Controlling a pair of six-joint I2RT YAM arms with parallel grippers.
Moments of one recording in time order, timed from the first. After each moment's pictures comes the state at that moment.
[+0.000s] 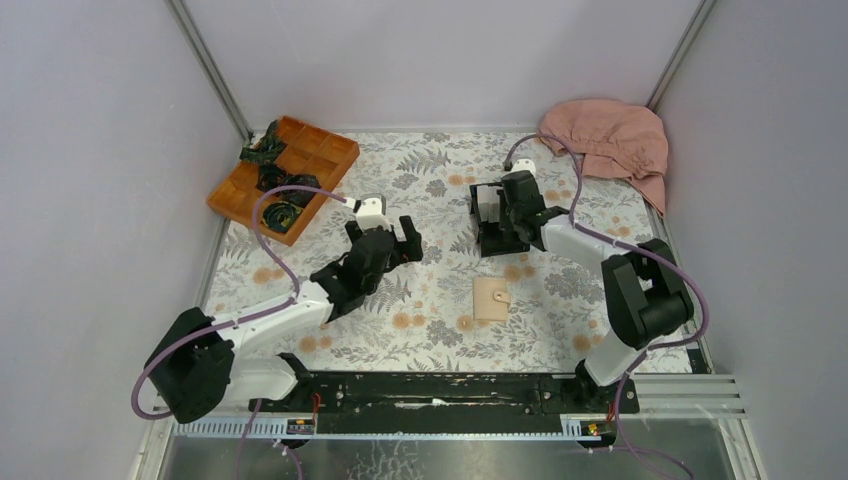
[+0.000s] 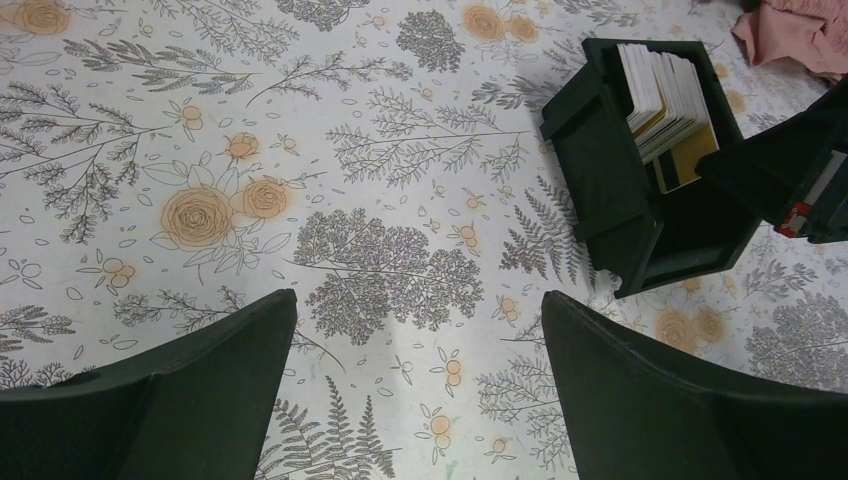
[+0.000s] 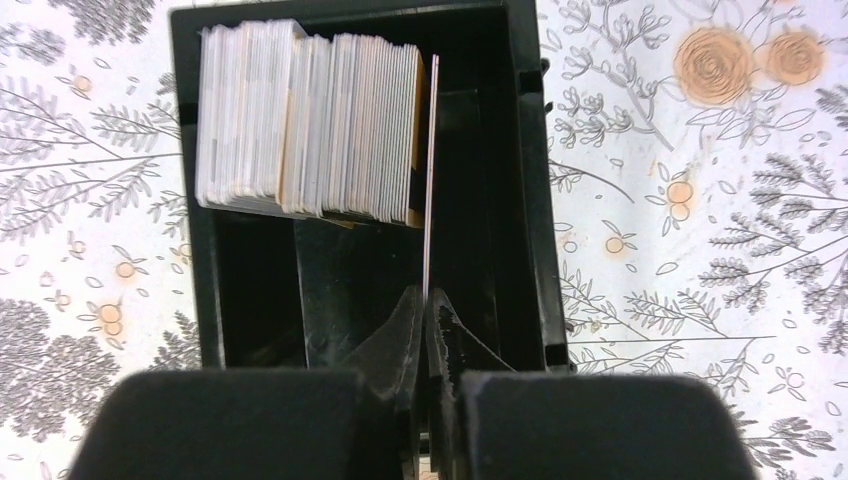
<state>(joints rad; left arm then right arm) -0.77 1.24 0.64 0.16 -0.49 -0.57 0.43 1.68 1.01 -0.09 0.28 0.25</state>
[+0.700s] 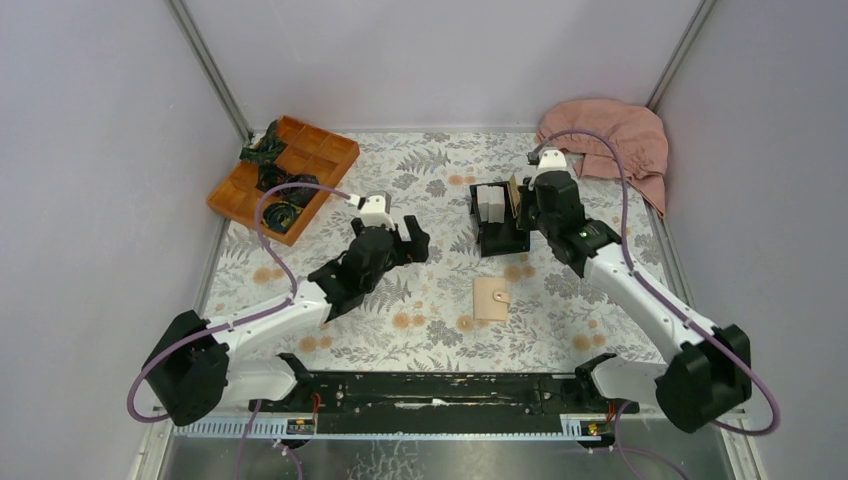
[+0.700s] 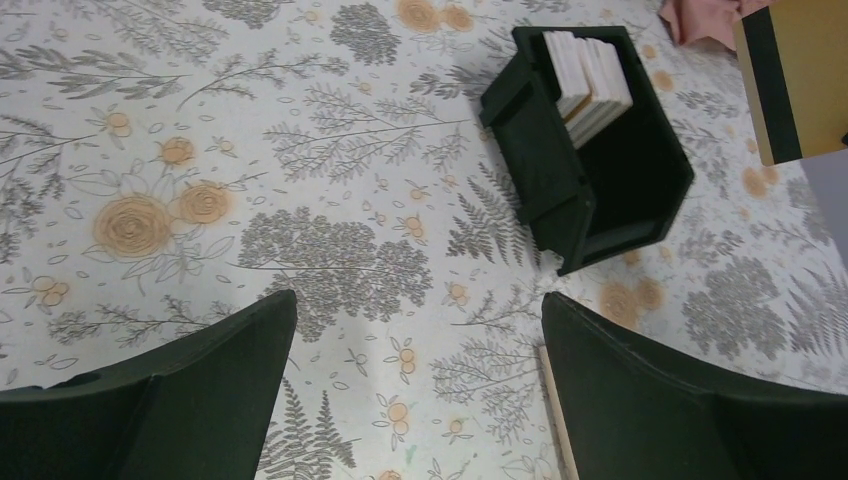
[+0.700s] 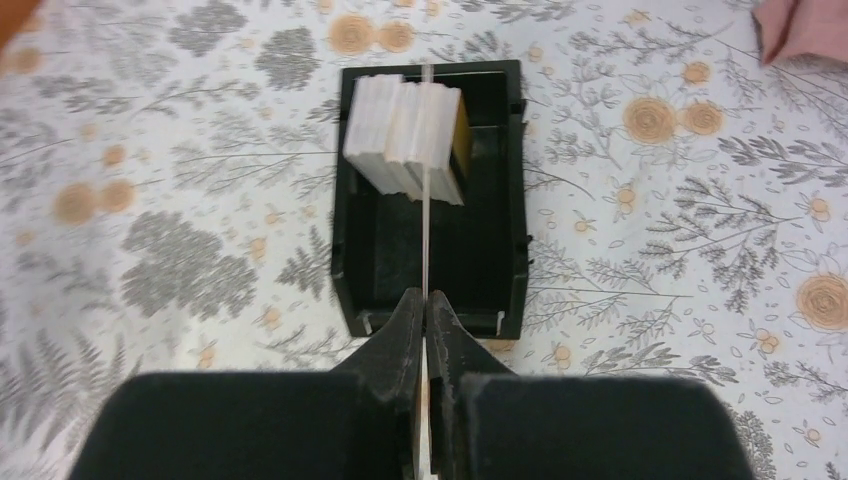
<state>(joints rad) -0.78 1.22 0.66 0.16 -0.41 -0.57 0.45 1.25 0.97 -0.28 0.22 0.23</state>
